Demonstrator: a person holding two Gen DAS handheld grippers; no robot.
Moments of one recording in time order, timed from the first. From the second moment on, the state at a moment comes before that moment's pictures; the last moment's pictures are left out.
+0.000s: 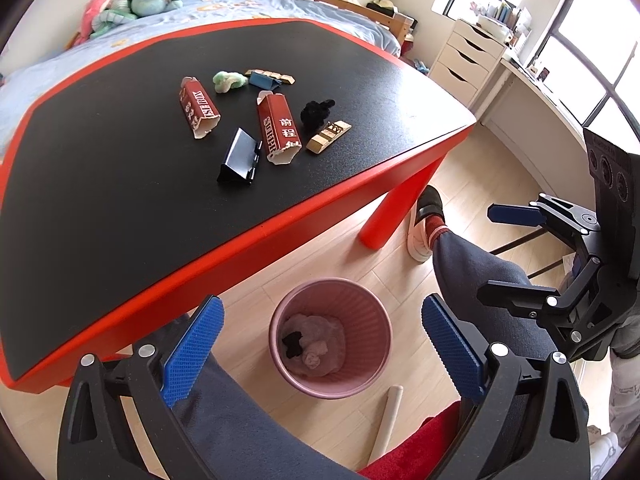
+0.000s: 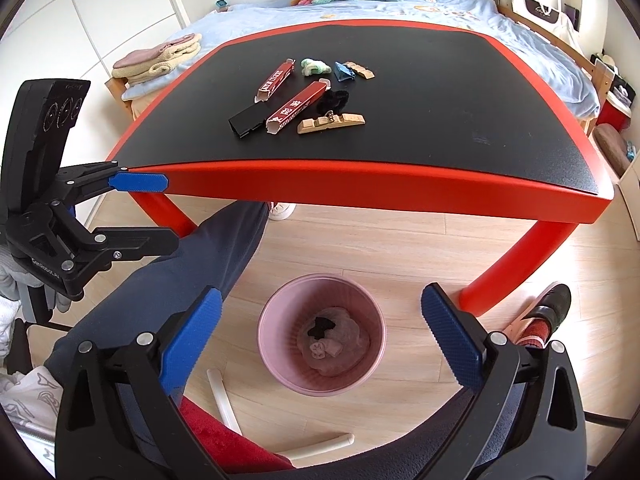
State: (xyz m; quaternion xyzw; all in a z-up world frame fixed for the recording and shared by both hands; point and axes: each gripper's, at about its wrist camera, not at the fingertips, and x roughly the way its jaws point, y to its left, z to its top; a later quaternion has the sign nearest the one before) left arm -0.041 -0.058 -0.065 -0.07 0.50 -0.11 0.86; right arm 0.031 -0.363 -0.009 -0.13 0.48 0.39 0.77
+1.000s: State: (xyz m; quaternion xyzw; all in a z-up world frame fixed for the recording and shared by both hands) left arm 0.072 0.016 -0.032 -0.08 0.49 -0.01 0.87; right arm 0.138 -0.293 0.040 -0.15 0.43 0.42 0.78
